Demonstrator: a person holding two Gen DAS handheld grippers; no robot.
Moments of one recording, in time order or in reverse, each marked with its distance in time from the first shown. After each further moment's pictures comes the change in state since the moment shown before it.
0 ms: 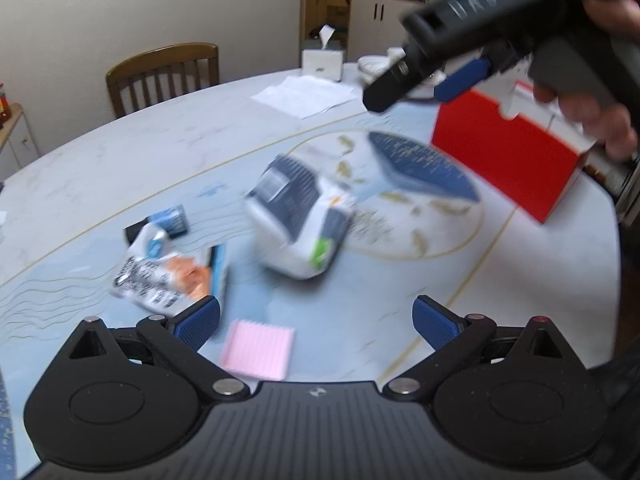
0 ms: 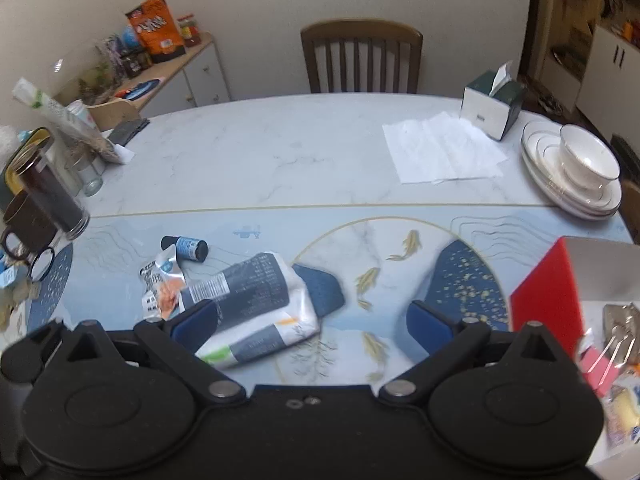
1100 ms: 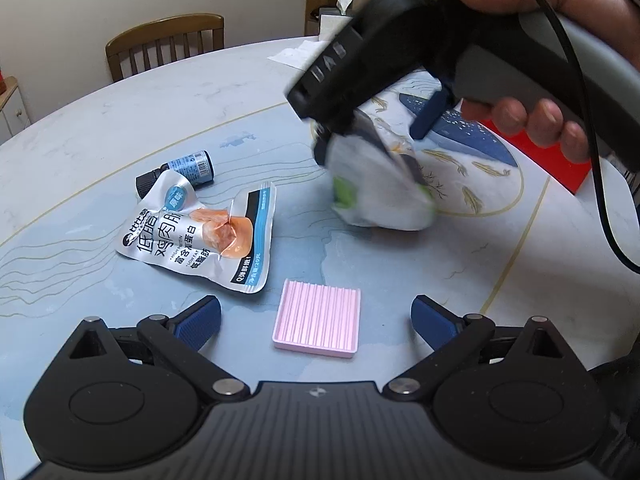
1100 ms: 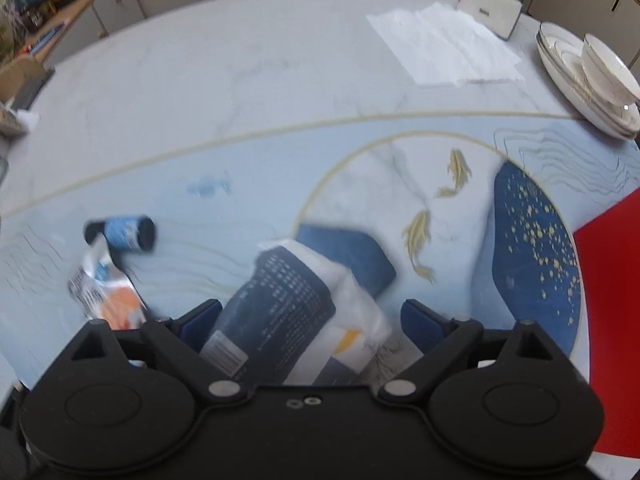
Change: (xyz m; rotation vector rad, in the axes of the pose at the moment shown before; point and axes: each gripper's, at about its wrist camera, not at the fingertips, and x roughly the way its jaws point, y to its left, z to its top) left arm 0.034 0.040 -0.023 -0.013 0.048 -0.031; right arm 0.126 0.036 0.011 0.150 0.279 -0.186
